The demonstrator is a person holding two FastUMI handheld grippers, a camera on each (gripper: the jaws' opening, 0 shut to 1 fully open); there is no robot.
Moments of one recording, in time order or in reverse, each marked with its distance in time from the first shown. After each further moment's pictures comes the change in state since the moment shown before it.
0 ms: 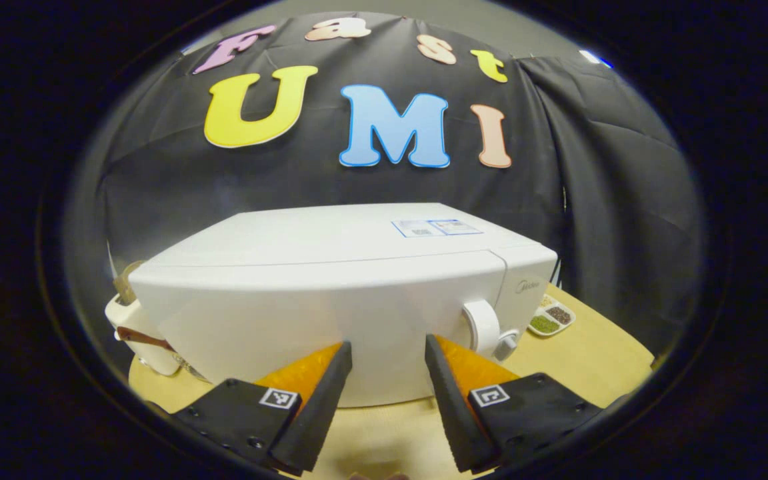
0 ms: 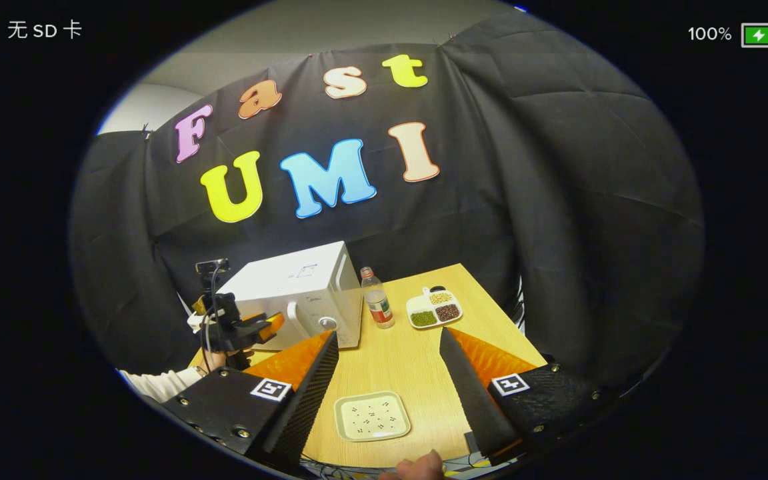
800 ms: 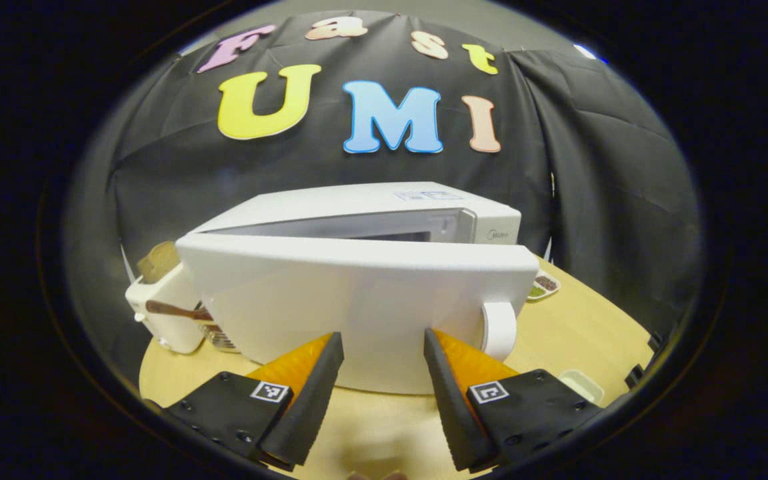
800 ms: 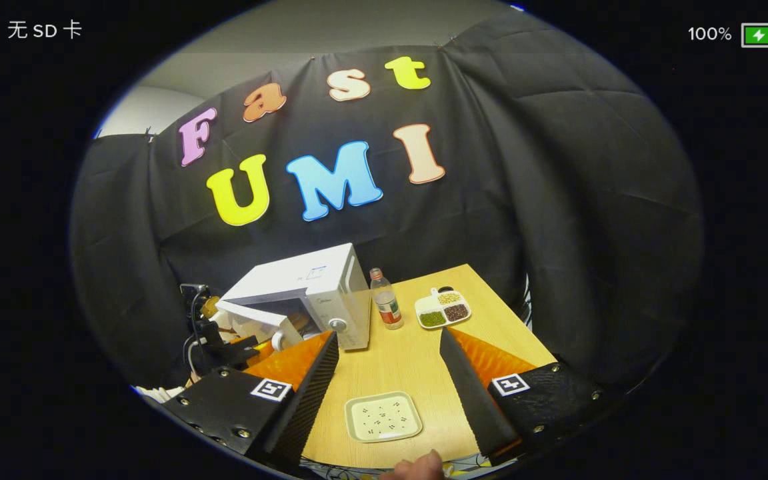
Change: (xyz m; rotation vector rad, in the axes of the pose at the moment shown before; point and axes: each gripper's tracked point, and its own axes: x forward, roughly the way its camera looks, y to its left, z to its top) left arm -0.061 0.015 -0.019 0.076 -0.068 0.017; right arm -0.001 0.005 -0.004 0.028 -0.005 -0.008
